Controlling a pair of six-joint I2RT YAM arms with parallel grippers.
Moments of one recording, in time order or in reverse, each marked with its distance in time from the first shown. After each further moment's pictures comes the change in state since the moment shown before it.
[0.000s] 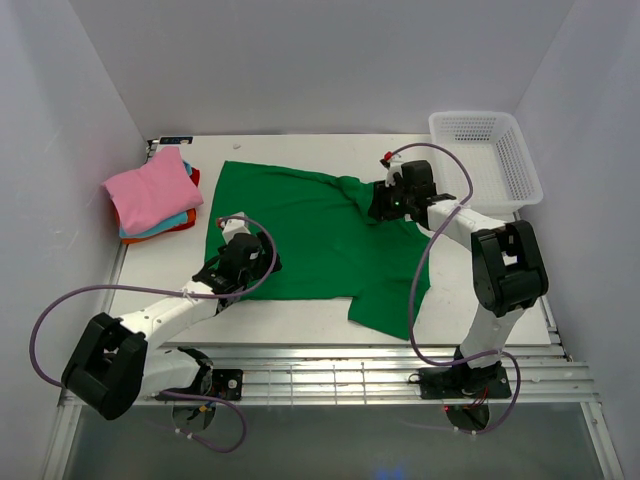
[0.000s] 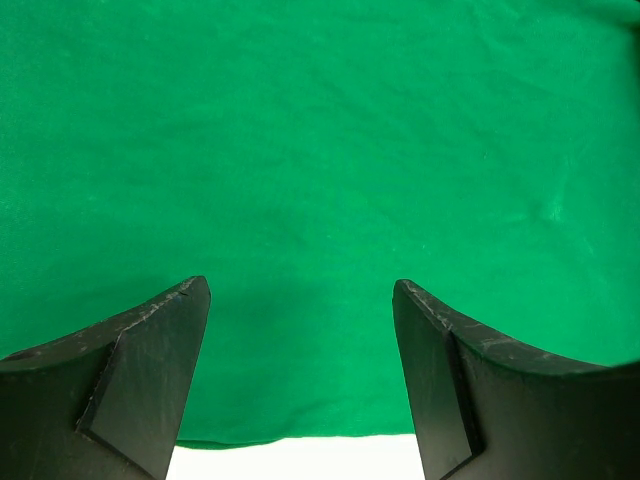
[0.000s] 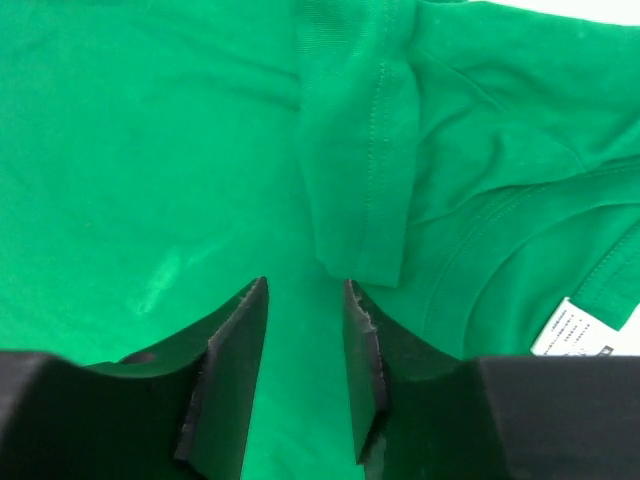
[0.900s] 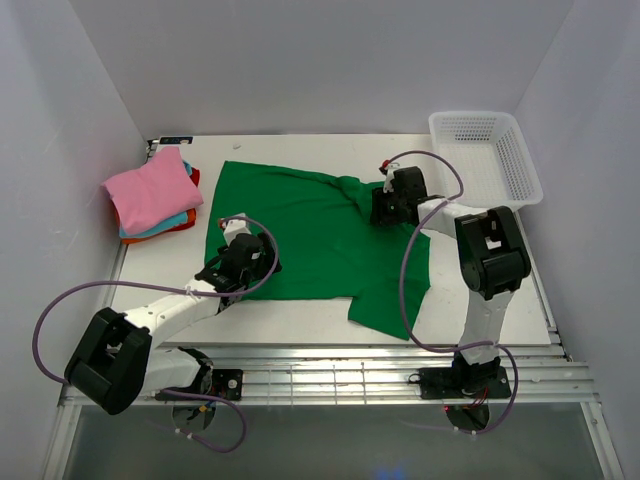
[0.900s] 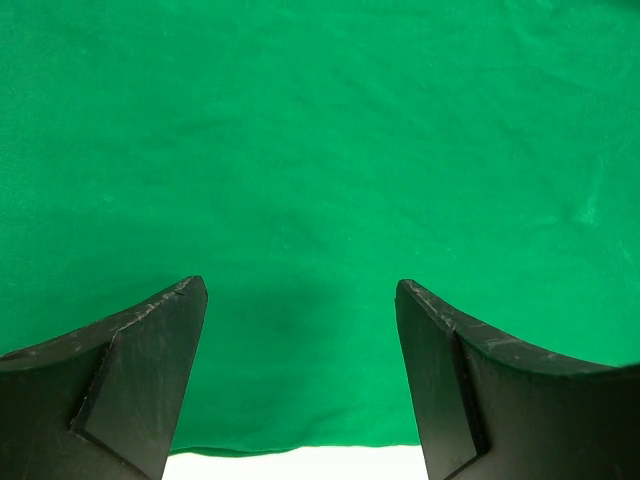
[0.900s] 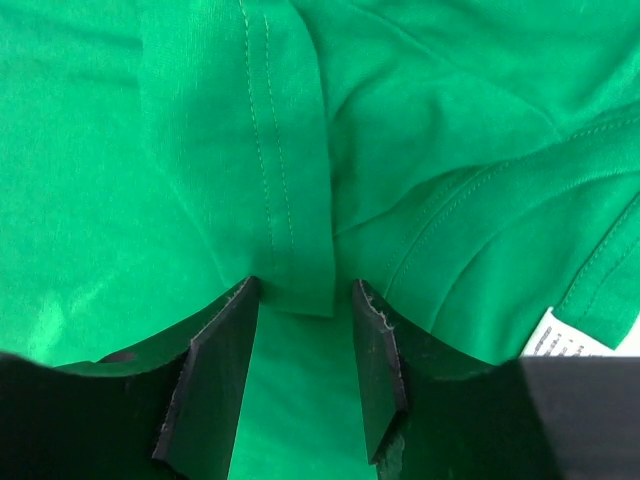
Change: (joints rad) left arm 0.000 0.031 -0.003 0.006 -0.023 0.019; right arm 0.000 0.154 0.041 0.008 0.131 0.032
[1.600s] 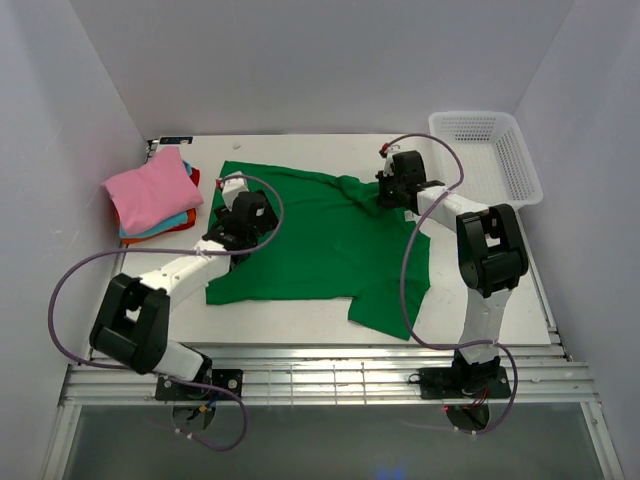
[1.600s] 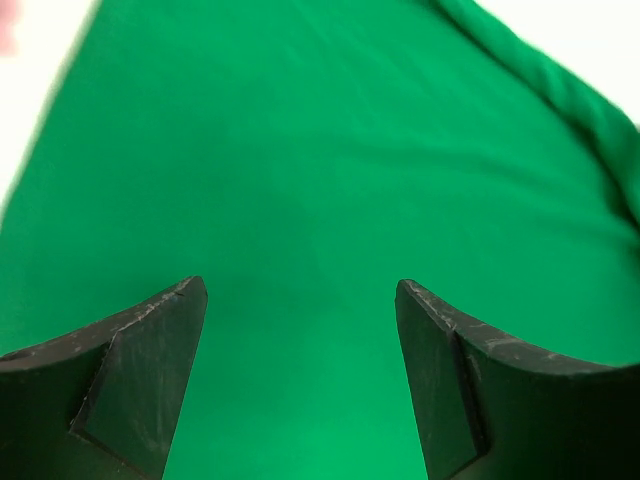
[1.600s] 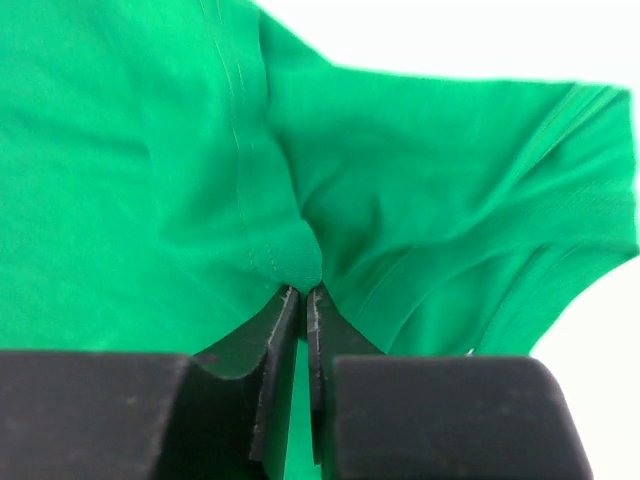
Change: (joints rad) left arm 0.076 0.197 0.305 -0.011 -0.131 0.069; right arm -0.002 0.026 0.134 -0.059 0.078 -0.035
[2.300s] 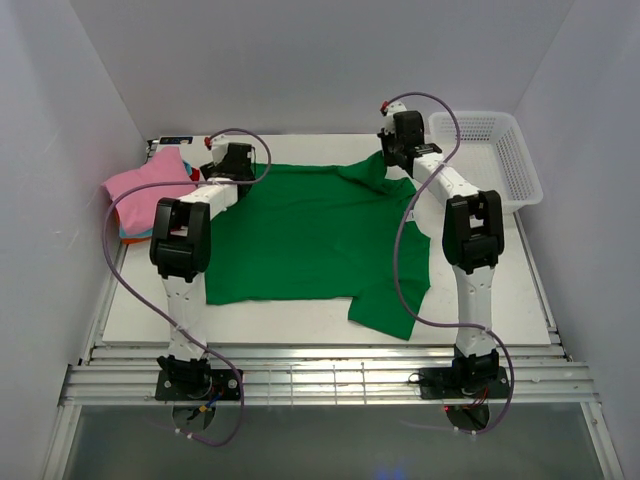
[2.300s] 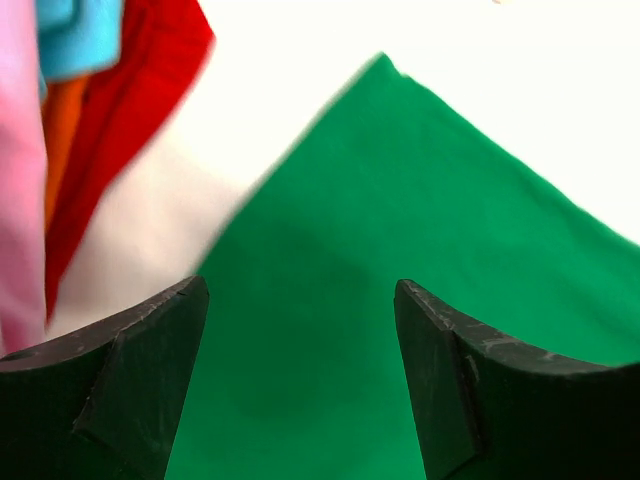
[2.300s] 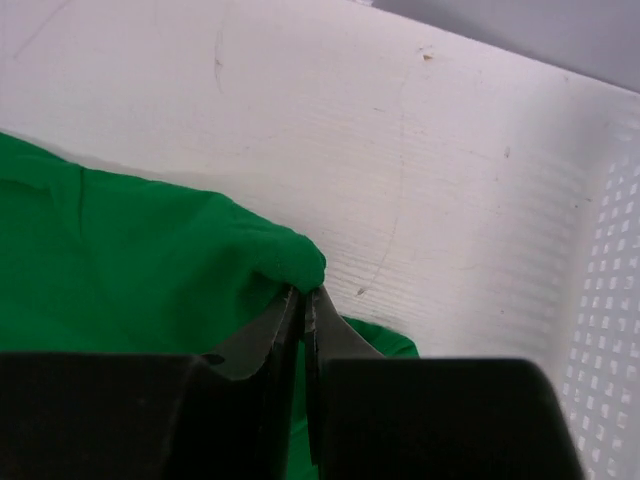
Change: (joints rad) left arm 0.281 0.740 0.726 -0.081 -0.130 0.136; right arm -0.044 0.272 0.589 -0.135 0.133 -0.146
